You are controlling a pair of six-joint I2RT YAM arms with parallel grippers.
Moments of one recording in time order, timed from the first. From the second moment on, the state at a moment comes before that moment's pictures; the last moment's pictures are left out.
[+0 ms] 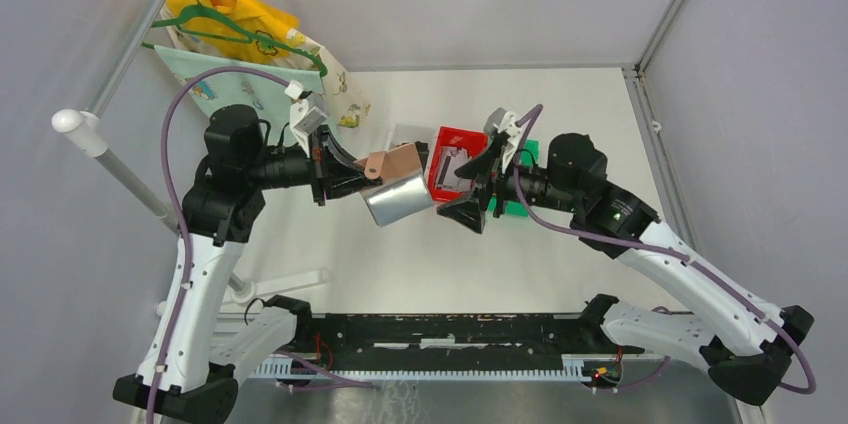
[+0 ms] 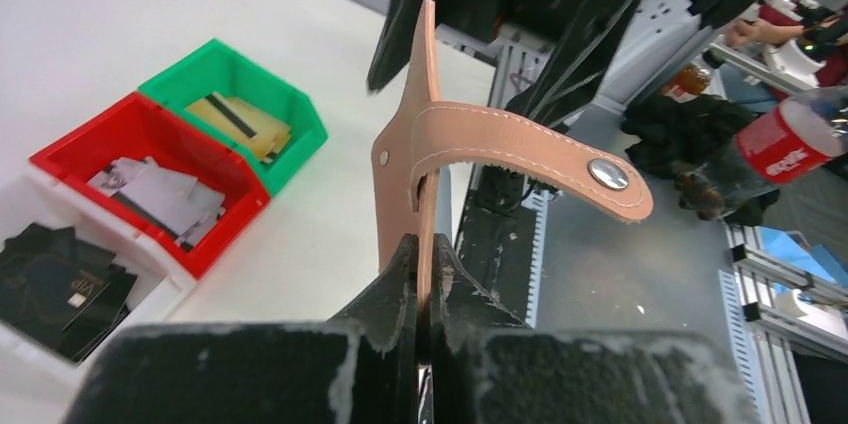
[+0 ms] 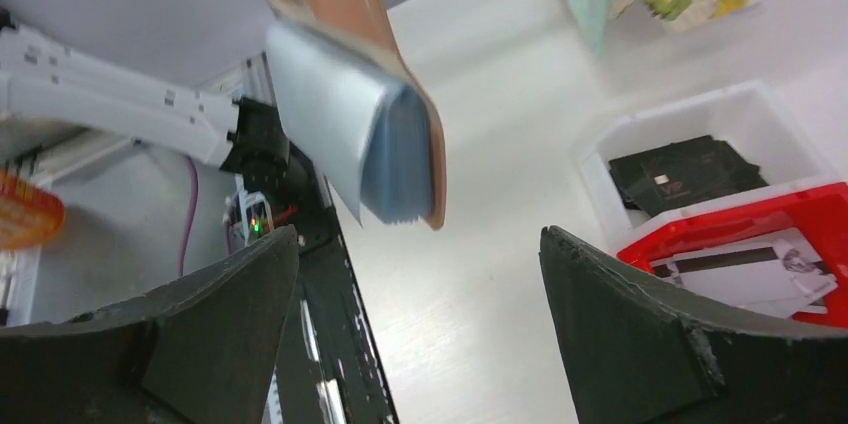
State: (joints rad) left arm -0.23 0.91 1.24 -0.61 1.09 -0.05; right arm 0.80 0.99 1.12 -0.27 -0.40 0.21
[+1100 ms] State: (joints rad) left arm -0.23 0.91 1.34 -0.60 1.26 -0.17; right arm 0.80 1.09 0.93 0.16 -0.77 0.22
